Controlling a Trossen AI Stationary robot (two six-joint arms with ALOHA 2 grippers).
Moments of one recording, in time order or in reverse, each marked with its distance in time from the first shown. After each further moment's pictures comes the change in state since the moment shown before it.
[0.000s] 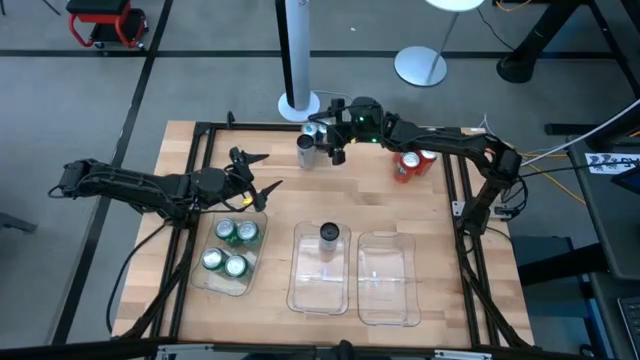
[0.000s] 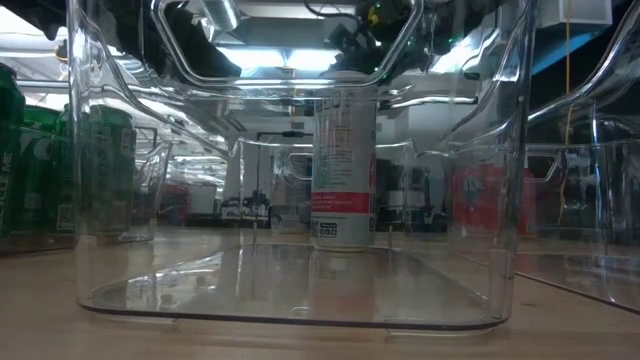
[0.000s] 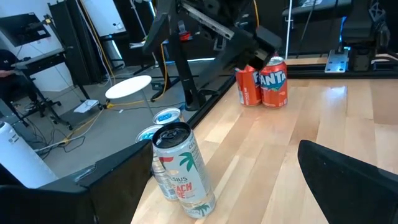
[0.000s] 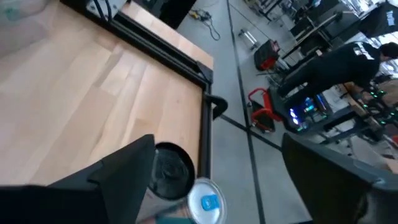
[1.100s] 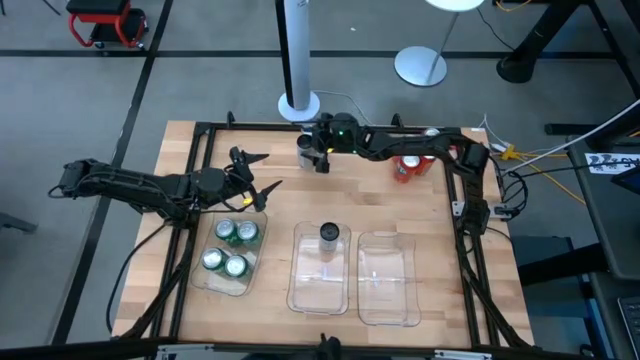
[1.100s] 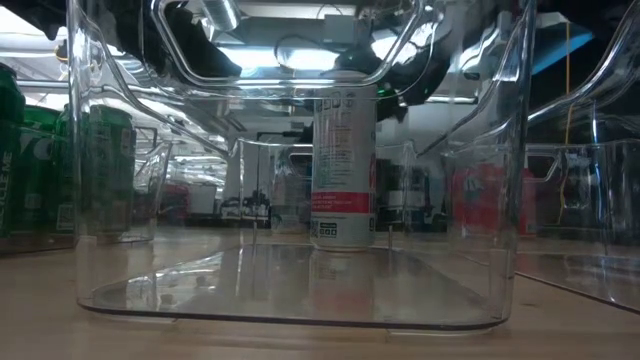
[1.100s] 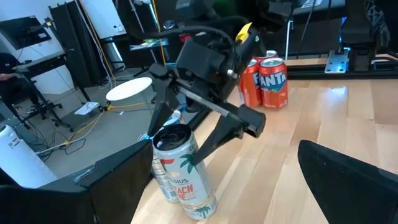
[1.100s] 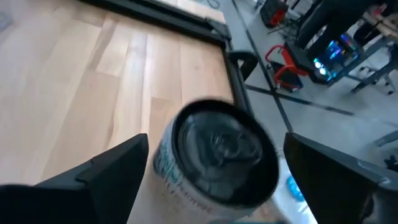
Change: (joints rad) left arm 0.000 0.000 0.000 0.007 0.000 0.012; right arm 0.013 0.243 0.000 0.168 0.066 0.271
